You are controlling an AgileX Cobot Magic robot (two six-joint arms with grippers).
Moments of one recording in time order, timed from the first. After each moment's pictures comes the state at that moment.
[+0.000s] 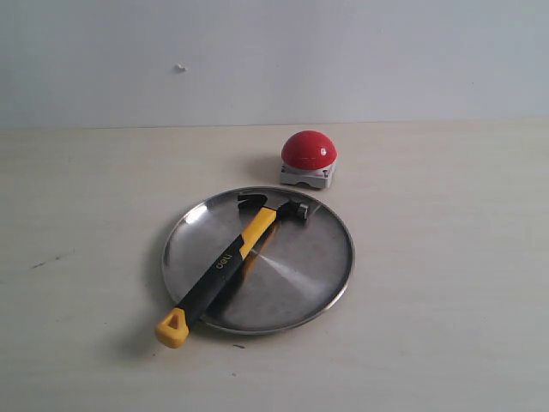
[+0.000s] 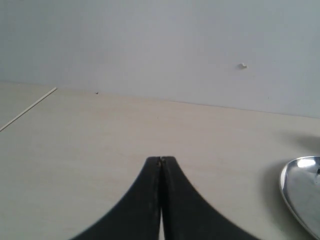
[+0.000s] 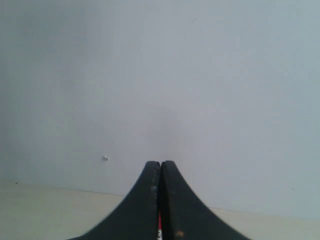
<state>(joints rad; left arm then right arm) 0.06 0.01 0.00 -0.01 0.19 -0.09 0.18 0.01 -0.17 -1.74 -0.15 1.83</state>
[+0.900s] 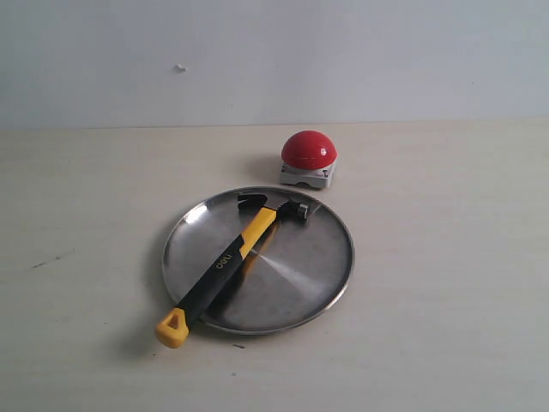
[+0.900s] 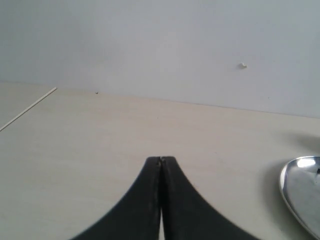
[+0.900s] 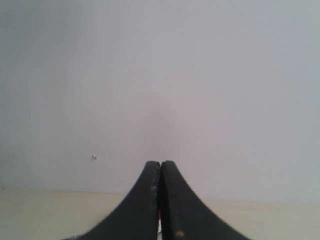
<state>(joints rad) 0.06 0.01 0.00 -0.01 0.19 -0.09 0.18 0.00 -0.11 -1.35 -0.09 1.49</state>
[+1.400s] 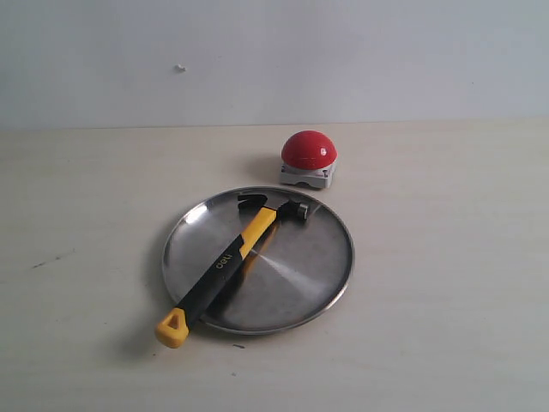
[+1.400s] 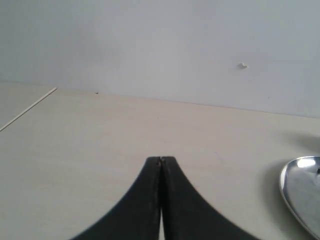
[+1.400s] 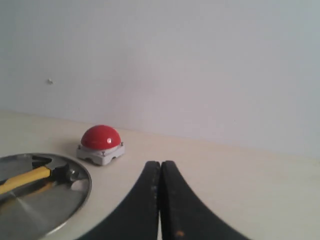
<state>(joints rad) 0.06 0.01 0.00 -0.01 0.19 -0.09 0.18 0.00 -0.10 0.04 0.22 -0.11</state>
